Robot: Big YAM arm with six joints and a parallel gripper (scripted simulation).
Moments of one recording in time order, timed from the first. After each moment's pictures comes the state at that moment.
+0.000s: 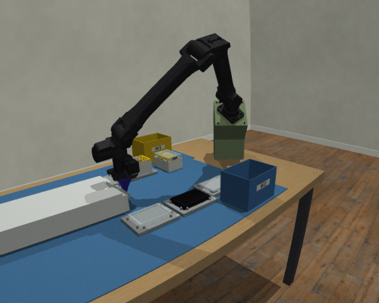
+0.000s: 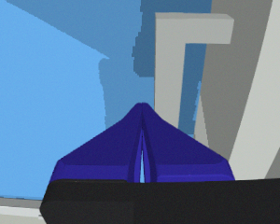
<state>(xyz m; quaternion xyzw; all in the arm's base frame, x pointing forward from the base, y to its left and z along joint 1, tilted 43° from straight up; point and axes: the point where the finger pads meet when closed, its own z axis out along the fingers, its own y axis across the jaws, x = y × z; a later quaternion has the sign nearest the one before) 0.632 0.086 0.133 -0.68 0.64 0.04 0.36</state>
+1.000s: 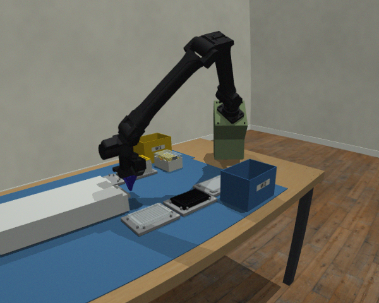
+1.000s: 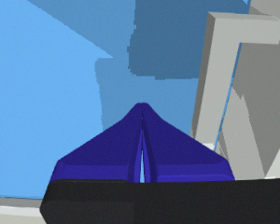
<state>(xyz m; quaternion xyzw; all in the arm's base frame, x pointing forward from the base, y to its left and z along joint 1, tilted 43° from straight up) 0.611 0.087 0.124 -0.68 0.63 0.03 0.37</state>
